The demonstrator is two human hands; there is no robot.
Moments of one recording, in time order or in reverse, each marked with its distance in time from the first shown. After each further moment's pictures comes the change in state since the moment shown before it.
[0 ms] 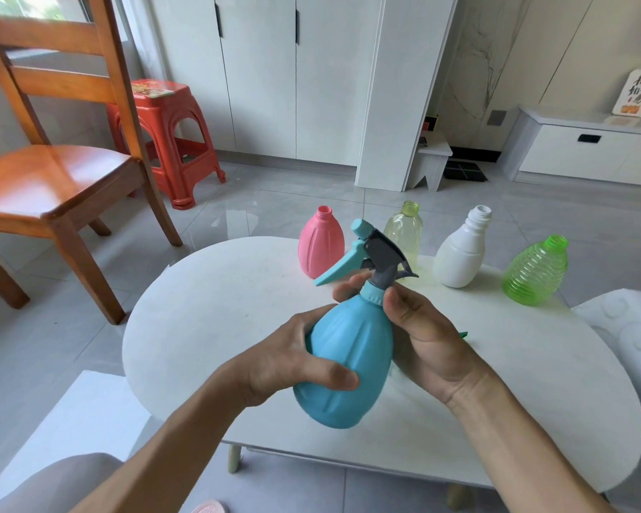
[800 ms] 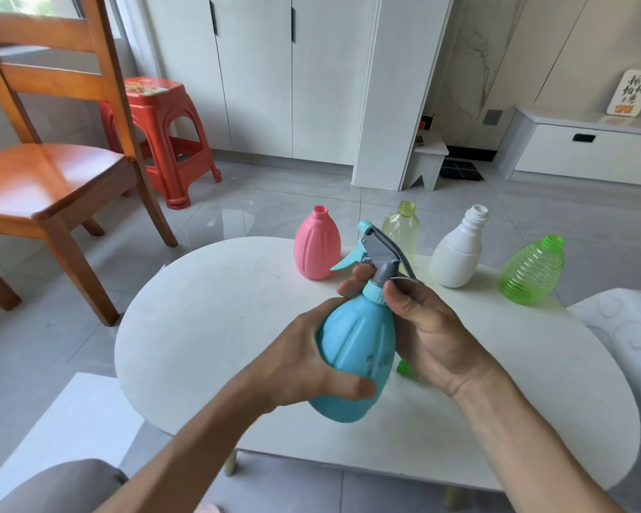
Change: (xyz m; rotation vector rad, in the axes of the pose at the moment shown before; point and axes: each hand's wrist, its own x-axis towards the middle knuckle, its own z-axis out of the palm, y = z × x) left_hand 0.008 -0.003 0.017 0.210 0.220 0.069; right_hand 0.004 -0.007 -0.007 0.018 0.045 0.006
